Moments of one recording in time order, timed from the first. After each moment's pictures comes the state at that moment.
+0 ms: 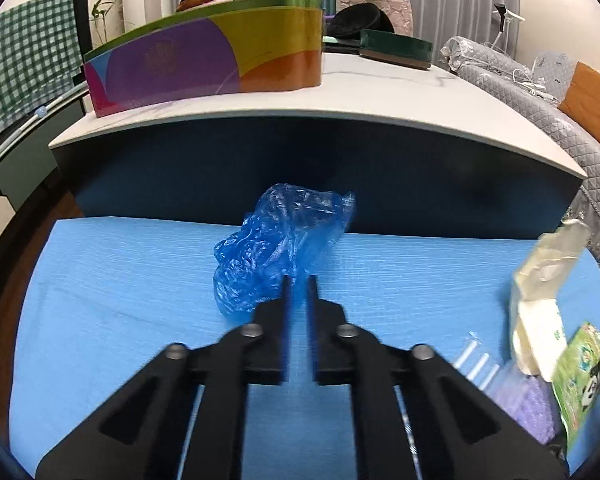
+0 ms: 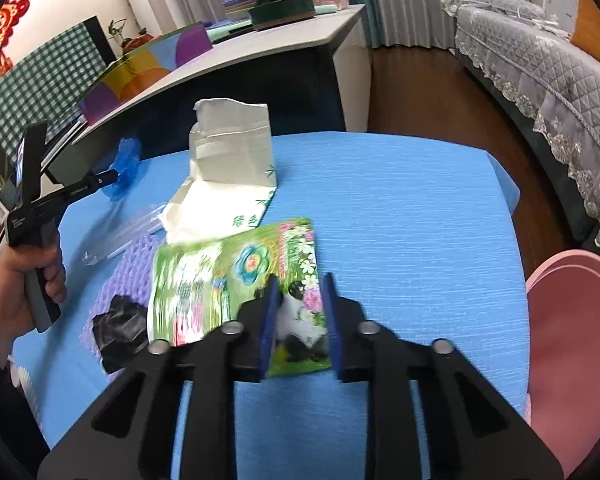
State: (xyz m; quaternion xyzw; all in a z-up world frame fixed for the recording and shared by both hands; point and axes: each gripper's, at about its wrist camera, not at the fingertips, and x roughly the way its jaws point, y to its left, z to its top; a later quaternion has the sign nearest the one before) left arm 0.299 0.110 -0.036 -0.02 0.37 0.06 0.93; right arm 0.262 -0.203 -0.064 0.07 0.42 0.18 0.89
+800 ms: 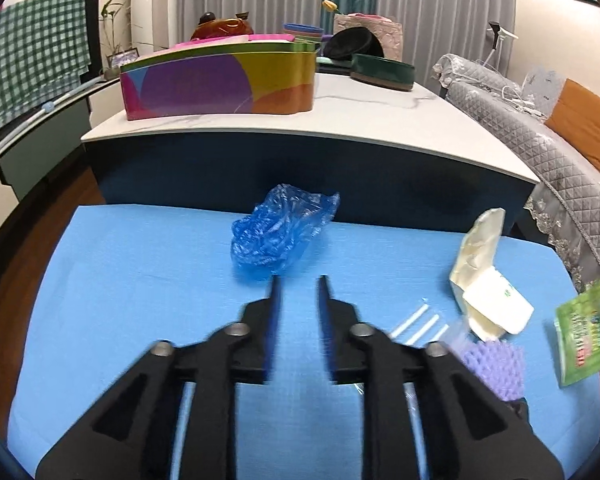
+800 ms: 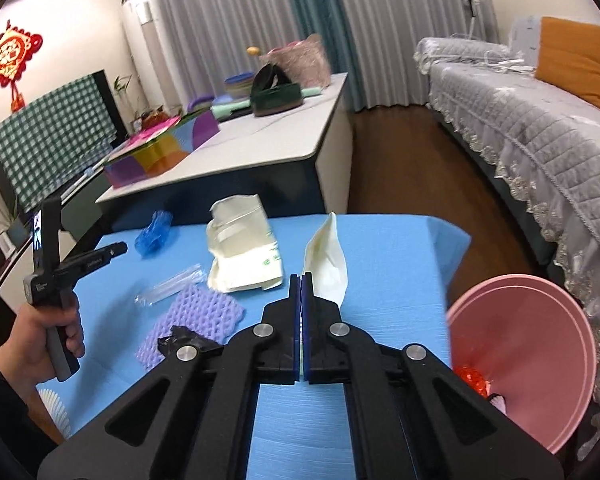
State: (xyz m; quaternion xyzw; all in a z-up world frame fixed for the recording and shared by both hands) left arm 0.250 0.107 -0.012 -0.04 0.35 0.05 0.93; right arm 0.198 -0.249 0.007 0.11 0.32 0.14 0.93
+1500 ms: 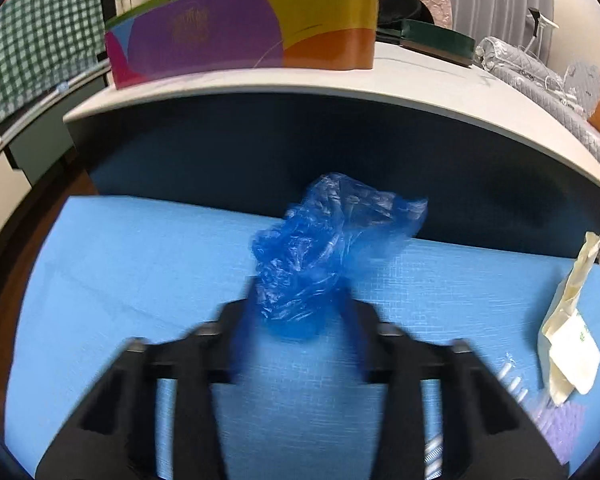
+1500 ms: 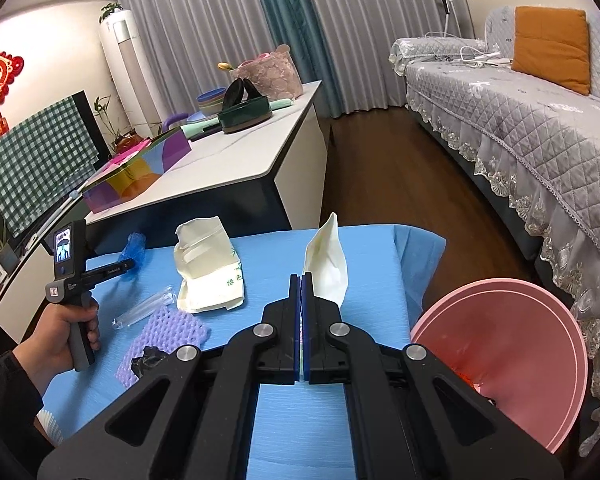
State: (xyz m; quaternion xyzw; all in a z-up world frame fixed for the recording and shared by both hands) left arm 0.321 0.129 -0.051 -0.05 0.40 0.11 0.91; right arm 0.211 -0.278 0.003 0.13 0.31 0.12 0.94
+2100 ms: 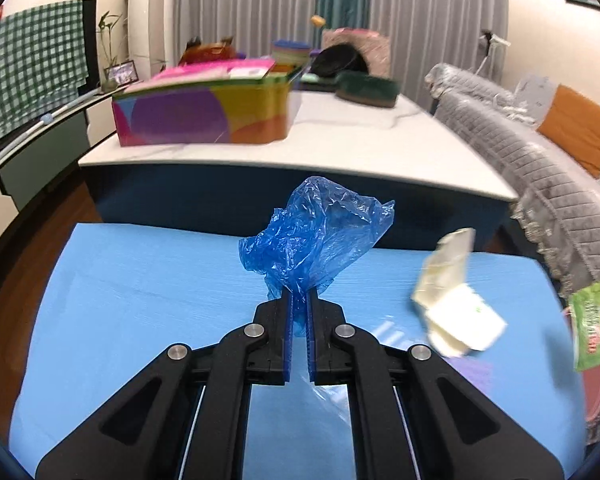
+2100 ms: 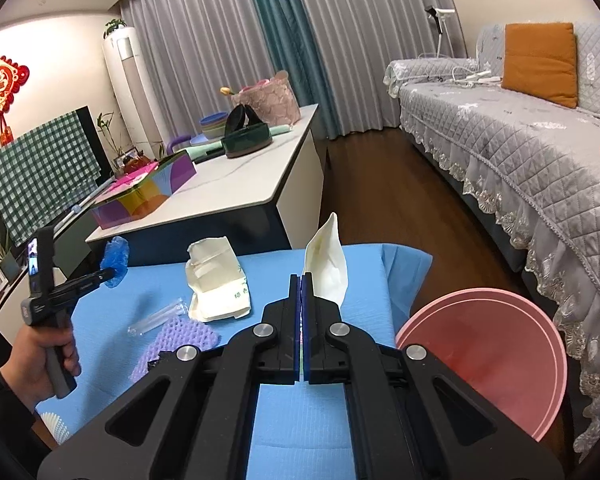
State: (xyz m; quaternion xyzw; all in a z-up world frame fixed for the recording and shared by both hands) left arm 0.231 0.072 0.020 -0.04 0.33 0.04 0.94; right arm 0.171 -0.287 0.033 0.13 0.27 0.10 0.95
